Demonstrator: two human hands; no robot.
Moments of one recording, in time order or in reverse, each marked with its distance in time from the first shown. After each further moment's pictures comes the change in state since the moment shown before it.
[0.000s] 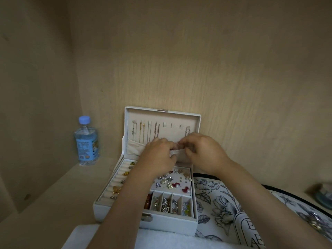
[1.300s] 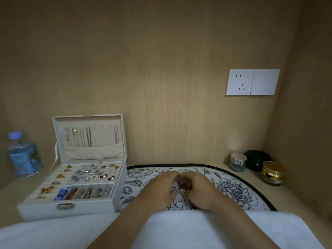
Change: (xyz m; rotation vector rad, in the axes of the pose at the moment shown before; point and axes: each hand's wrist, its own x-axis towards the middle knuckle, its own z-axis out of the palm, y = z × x) left_hand -0.055 0.174 0.144 -0.129 -0.276 0.222; right_hand -0.223 0.117 -0.032 0.353 -0.140 0.463
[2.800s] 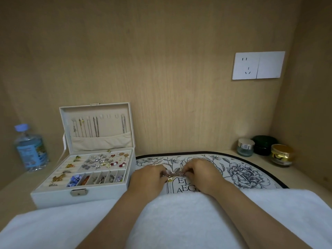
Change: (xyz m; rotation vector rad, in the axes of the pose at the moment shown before) left_hand -0.041 -0.031 -0.025 0.275 0.194 -0.180; right_hand 0.007 -0.017 0.027 -0.345 0.176 -0.029
